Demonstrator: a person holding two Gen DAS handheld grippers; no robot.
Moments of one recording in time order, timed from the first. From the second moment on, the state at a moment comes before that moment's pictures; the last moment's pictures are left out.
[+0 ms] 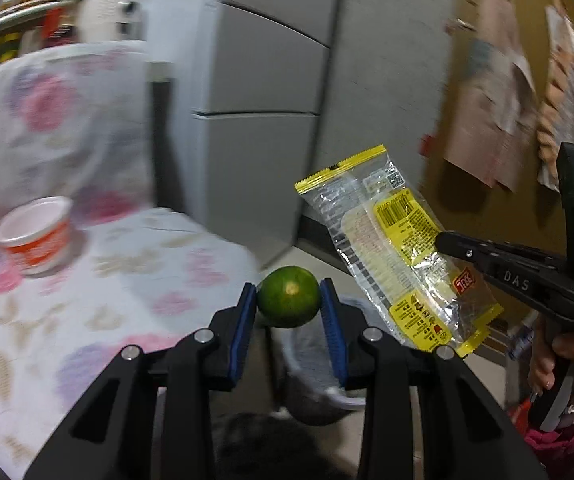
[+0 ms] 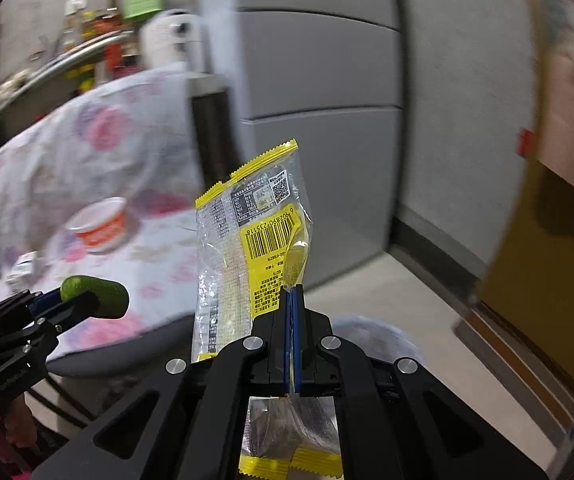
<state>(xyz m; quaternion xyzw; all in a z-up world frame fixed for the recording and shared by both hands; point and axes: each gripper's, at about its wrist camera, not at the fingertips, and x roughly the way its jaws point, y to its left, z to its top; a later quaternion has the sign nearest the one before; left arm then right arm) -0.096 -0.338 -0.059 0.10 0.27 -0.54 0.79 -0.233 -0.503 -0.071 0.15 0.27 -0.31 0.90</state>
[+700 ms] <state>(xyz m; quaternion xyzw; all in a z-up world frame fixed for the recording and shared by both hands) -0.116 -0.490 -0.124 0.16 0.33 -0.60 0.70 -0.241 -0.620 -0.196 0.25 0.36 -0.36 0.82</state>
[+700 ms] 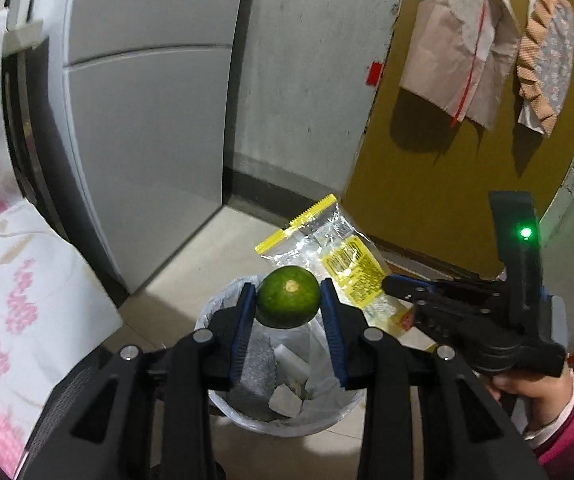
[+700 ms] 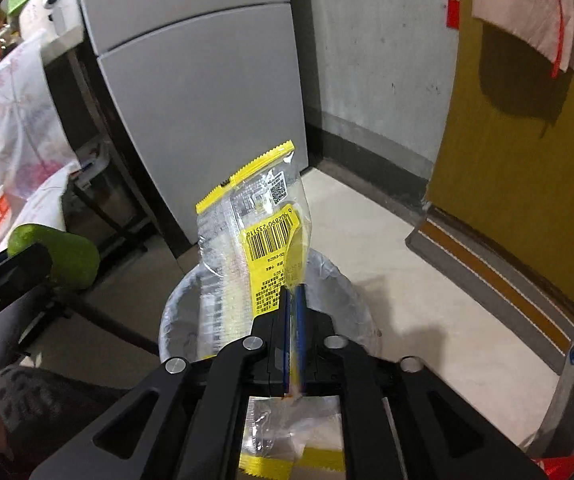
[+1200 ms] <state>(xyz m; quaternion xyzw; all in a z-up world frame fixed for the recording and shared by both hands) -0.068 -0.437 -0.099 0.12 0.33 -0.54 0.77 -0.259 -0.600 -0.121 0.24 0.28 -0.38 0.85</state>
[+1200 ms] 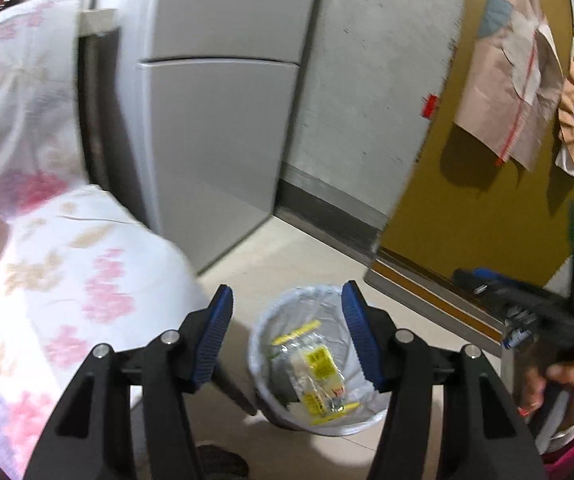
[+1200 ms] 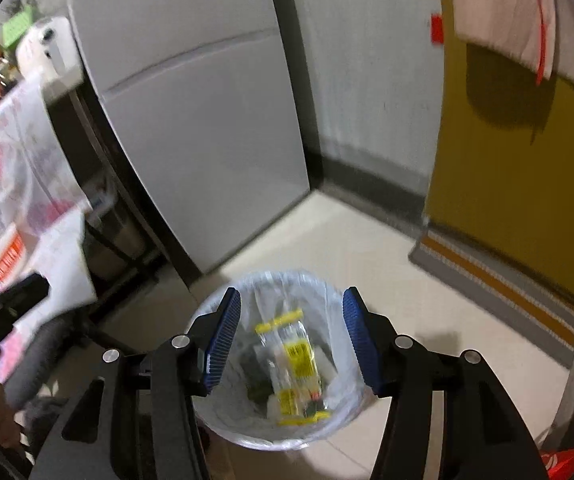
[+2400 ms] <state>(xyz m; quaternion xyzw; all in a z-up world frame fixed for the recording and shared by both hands) 0.041 0.003 -0.057 0.01 0.33 -0.08 0.94 0.012 -0.259 -0.054 0.03 0.31 0.04 0.95</state>
